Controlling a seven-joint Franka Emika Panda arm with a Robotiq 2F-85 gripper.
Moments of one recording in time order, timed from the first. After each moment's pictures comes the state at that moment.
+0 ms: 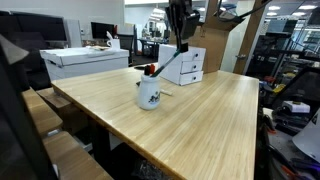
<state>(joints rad) 0.35 0.13 0.33 -1.79 -0.33 1.62 -0.08</state>
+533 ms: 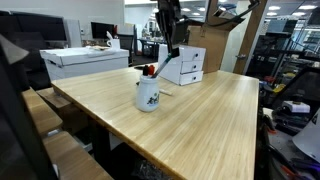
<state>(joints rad) 0.36 0.21 0.33 -1.72 -0.33 1.62 -0.12</state>
